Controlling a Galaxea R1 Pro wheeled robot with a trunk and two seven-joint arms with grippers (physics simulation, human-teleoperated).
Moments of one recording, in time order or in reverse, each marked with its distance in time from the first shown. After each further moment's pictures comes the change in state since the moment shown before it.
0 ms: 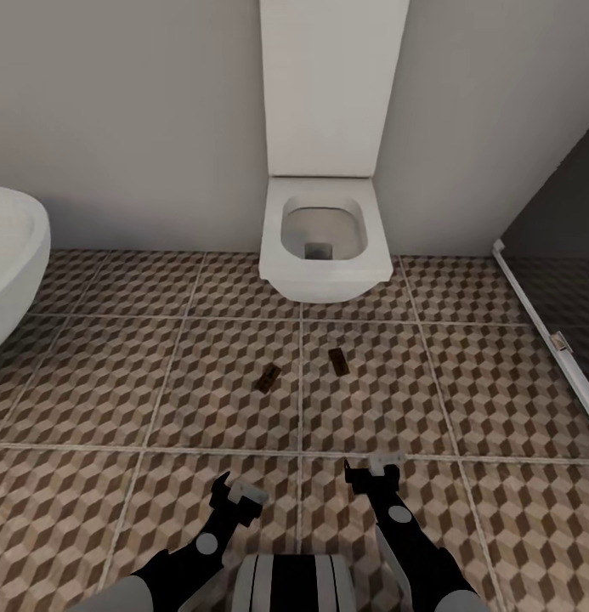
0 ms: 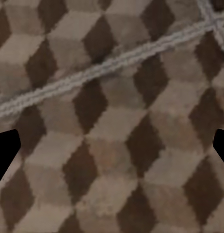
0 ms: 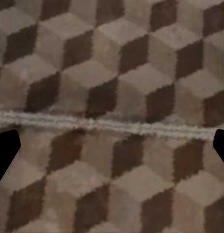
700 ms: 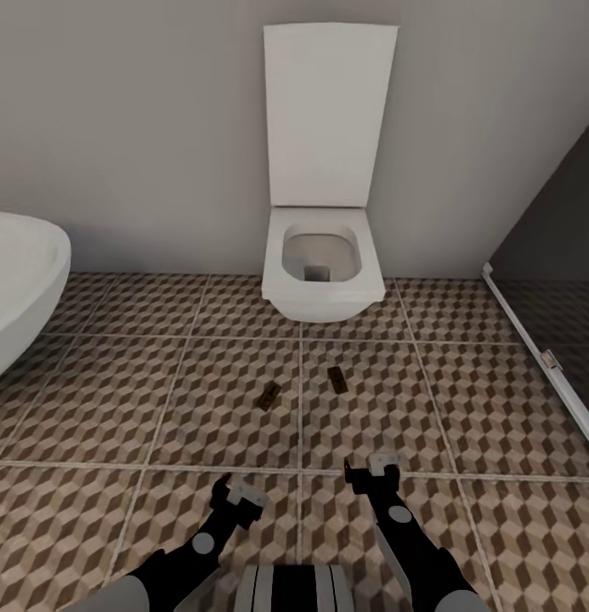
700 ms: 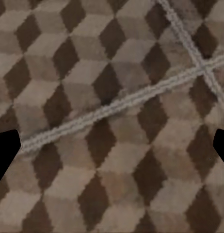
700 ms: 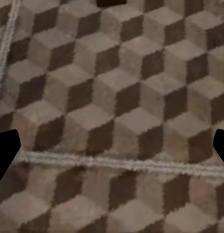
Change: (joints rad) left arm 0.000 0.012 0.003 -0.001 0.001 -0.002 -0.061; right arm 0.000 0.000 0.000 0.000 0.000 0.000 0.000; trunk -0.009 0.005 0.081
